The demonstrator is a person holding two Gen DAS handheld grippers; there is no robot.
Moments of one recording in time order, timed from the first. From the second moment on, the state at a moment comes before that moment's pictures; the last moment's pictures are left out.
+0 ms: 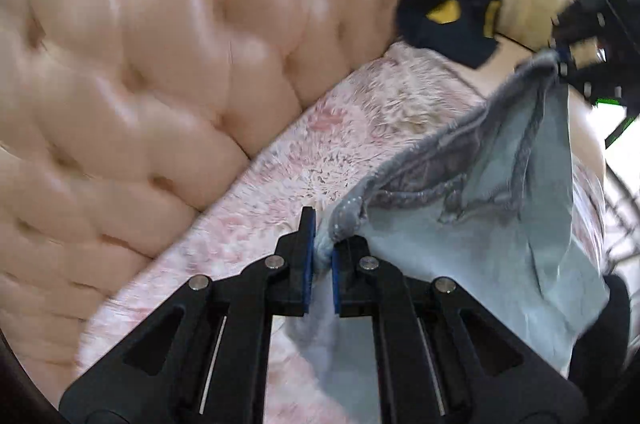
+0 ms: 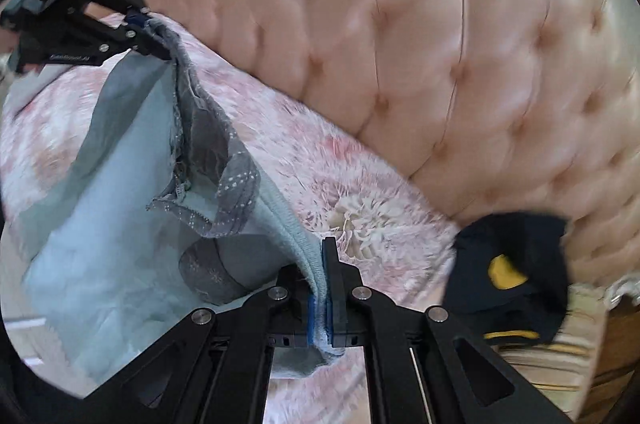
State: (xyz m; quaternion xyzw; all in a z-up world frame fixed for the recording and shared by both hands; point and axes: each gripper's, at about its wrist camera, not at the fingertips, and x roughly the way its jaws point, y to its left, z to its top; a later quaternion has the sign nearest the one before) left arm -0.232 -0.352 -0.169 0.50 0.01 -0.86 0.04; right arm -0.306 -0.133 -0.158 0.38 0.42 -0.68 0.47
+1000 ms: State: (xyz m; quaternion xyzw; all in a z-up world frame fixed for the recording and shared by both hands) left arm 0.008 -0.368 -0.185 0.36 0.32 -0.86 0.14; right arm -0.216 0.002 -0.199 0.47 0.04 -0.79 0.39
